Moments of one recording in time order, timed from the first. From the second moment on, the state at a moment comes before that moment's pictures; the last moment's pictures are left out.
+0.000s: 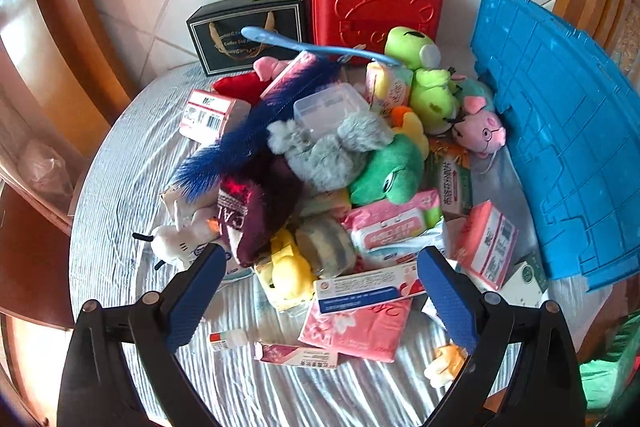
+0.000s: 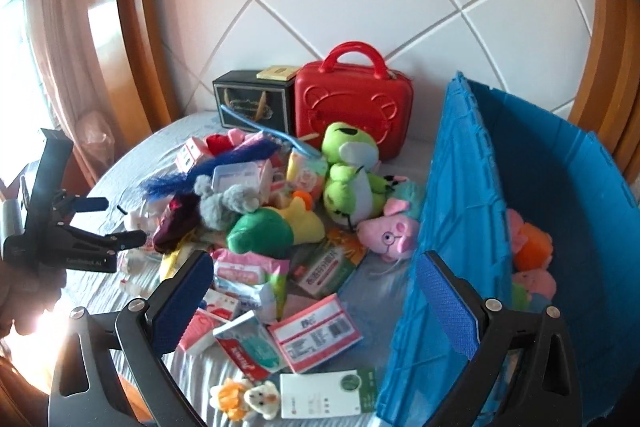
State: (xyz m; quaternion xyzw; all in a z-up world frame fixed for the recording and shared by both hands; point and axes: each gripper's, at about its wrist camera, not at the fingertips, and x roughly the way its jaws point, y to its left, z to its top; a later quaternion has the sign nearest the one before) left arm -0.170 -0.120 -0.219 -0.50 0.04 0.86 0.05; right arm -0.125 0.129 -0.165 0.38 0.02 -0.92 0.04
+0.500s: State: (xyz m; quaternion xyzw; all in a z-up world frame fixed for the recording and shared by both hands) left arm -0.180 -0.197 -0.296 -0.54 0.09 0.84 0.05; right arm -0.140 0.020 -0.363 0.49 0.09 -0.85 0.14
